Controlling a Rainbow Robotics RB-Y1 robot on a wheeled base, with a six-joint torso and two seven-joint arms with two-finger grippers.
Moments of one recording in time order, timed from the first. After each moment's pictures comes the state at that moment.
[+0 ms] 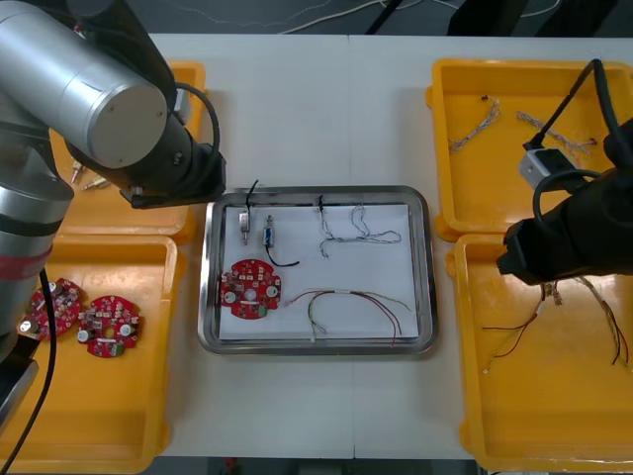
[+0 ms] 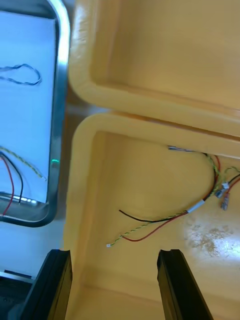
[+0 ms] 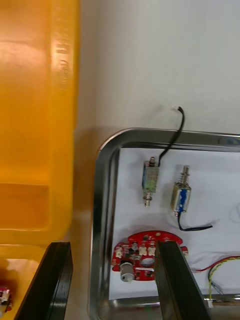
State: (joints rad) right arm -0.41 -0.80 0.10 -2.28 -0.92 1.92 1.02; left arm -0.69 0.49 -0.22 -1.94 0.54 1.91 -0.84
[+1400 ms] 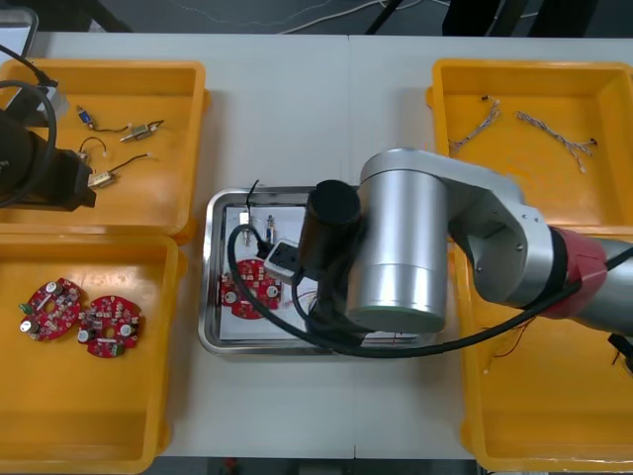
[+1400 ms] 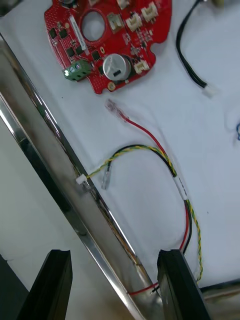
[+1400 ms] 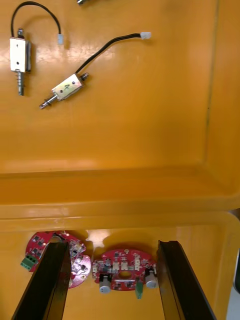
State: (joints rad) right arm -0.94 -0.54 1.00 -2.02 -0.82 1.67 1.22; left arm -0.49 0.74 0.11 -1.99 0.70 1.91 -1.25
